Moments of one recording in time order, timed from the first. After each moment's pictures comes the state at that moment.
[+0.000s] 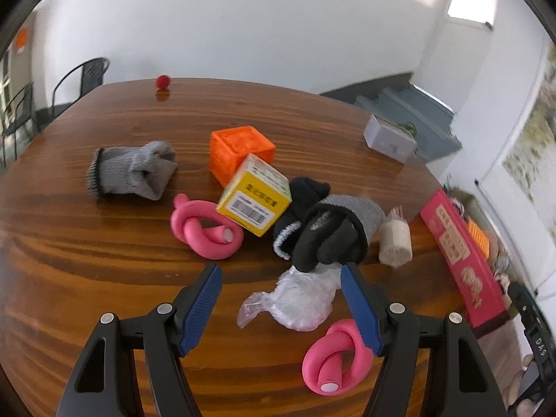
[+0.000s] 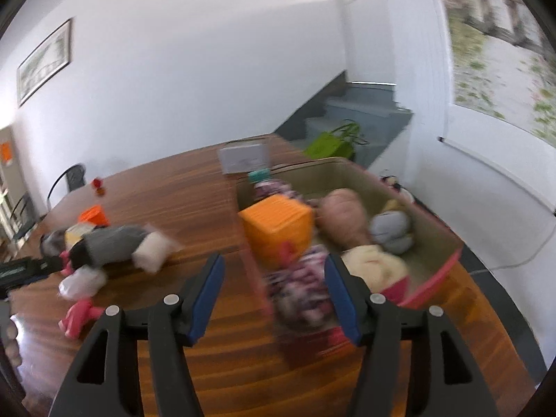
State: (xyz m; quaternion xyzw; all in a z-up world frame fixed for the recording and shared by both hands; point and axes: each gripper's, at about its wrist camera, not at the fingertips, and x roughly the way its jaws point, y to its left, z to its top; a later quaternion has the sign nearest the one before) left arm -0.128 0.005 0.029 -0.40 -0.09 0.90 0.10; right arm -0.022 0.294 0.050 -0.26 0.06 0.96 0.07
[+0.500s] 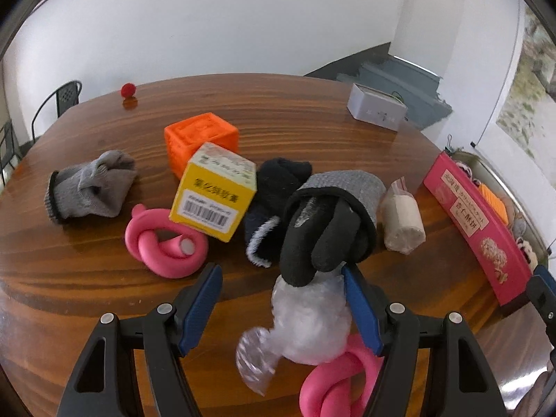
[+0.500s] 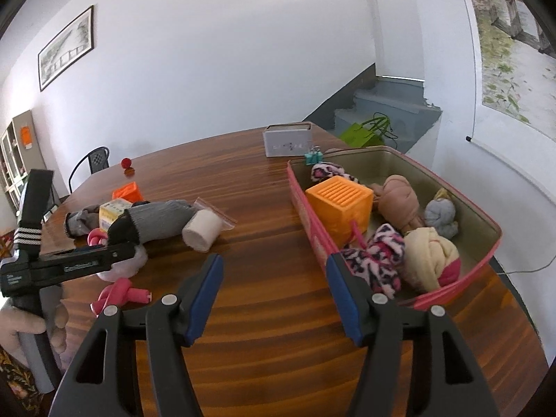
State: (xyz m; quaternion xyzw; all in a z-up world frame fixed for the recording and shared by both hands) left arm -0.149 0.035 0.008 -0.41 -0.02 0.90 0.13; right arm -0.023 0.253 0.044 -0.28 0.06 0.96 0.03
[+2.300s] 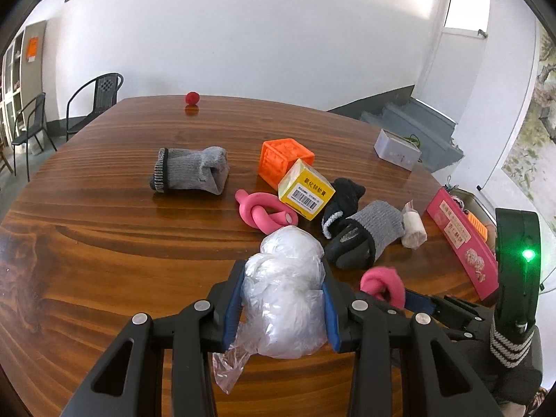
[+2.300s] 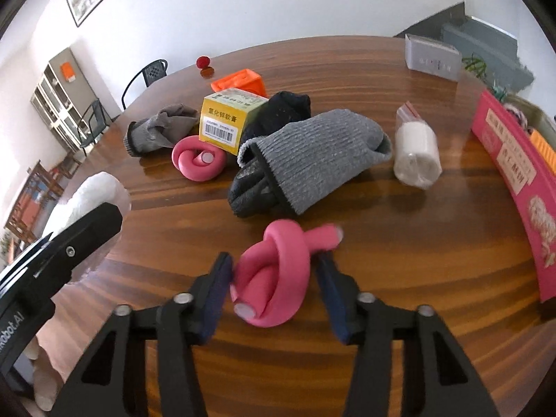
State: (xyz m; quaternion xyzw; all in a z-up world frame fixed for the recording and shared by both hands) left arm -0.068 -0.055 0.040 -0.36 -0.09 0.92 0.09; right arm -0.098 0.105 0.001 -0.45 0.04 0.88 -0.11
